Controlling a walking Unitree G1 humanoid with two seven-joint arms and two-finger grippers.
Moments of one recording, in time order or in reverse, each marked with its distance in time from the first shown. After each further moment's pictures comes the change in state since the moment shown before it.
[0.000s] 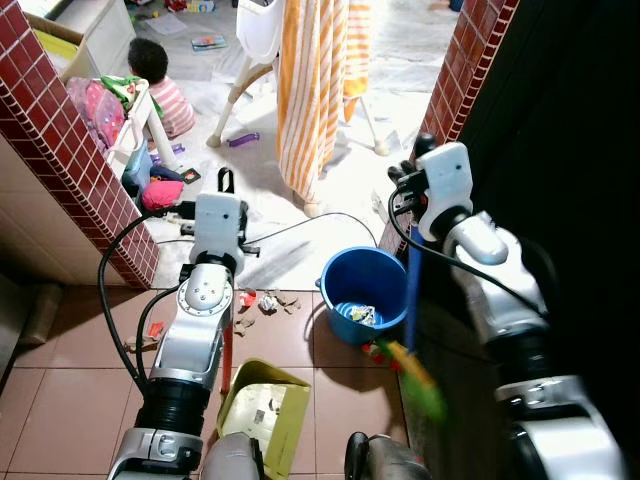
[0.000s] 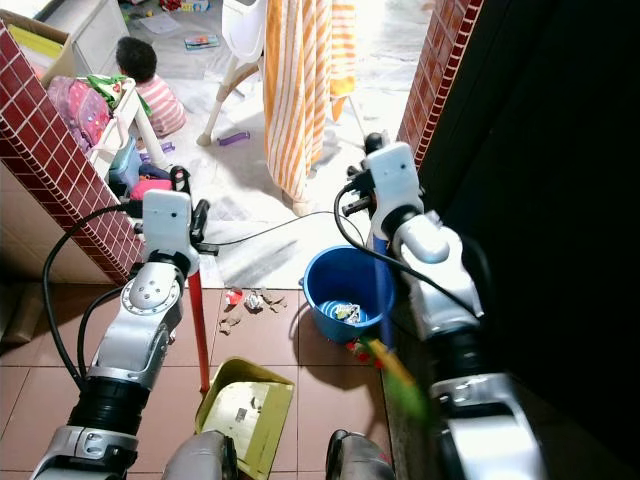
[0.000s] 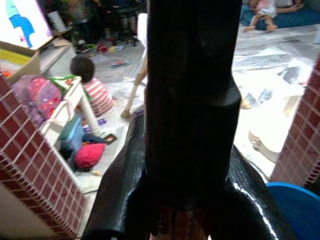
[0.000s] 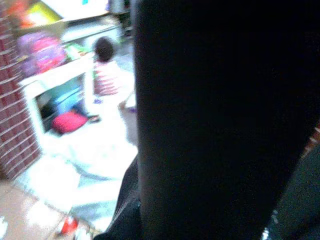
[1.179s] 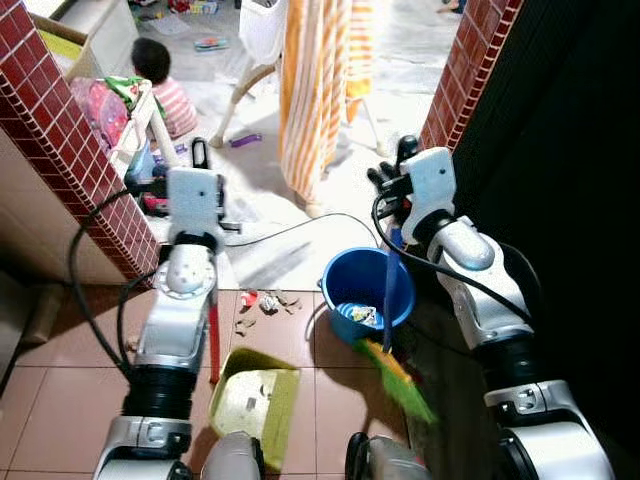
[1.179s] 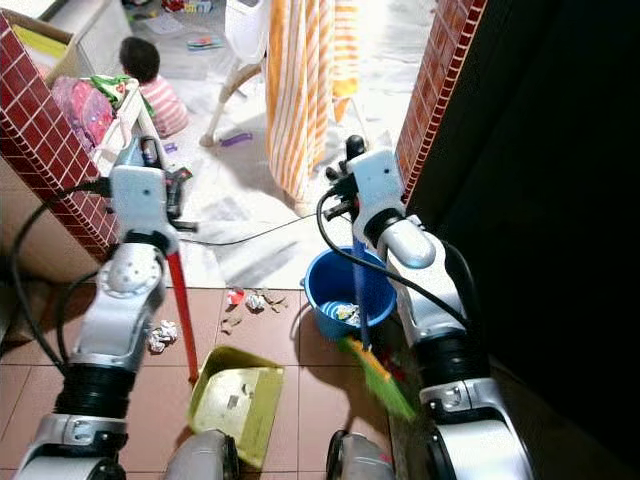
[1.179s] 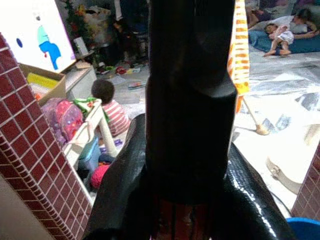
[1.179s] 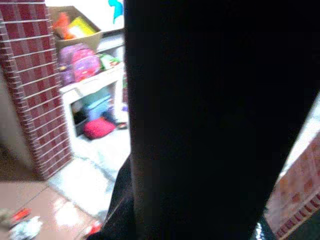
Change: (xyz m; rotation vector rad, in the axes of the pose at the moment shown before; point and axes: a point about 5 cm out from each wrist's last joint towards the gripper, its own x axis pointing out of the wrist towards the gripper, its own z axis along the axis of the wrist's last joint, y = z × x) left arm 0.006 0.016 0.025 0.006 -0.092 0.038; right arm 0.001 0.020 0.014 0.028 -0.028 0.210
